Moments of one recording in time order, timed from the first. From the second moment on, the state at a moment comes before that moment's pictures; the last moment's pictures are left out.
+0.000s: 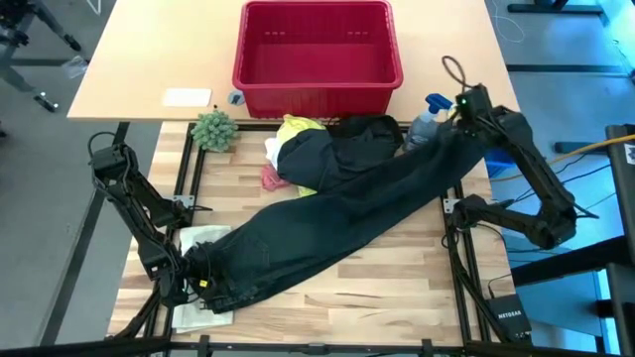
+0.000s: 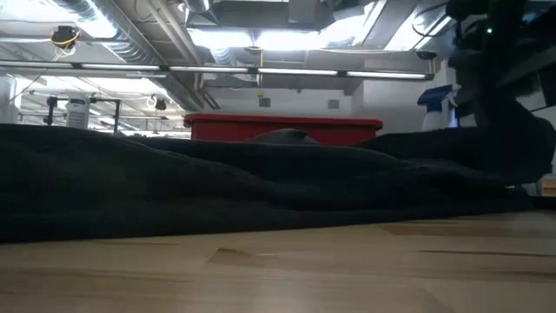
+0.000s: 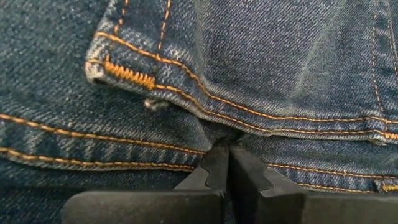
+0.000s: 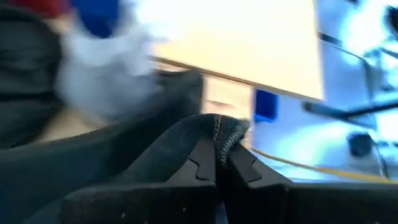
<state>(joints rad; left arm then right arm) -1.17 1.36 0.45 -0.43 -0.48 -1.95 -1.12 0.96 1.13 -1.17 0.44 0.12</state>
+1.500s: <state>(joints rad) -1.07 1.26 0.69 -0.95 -0.51 -1.87 -1.19 0.59 1.13 -1.14 -0.43 0.08</state>
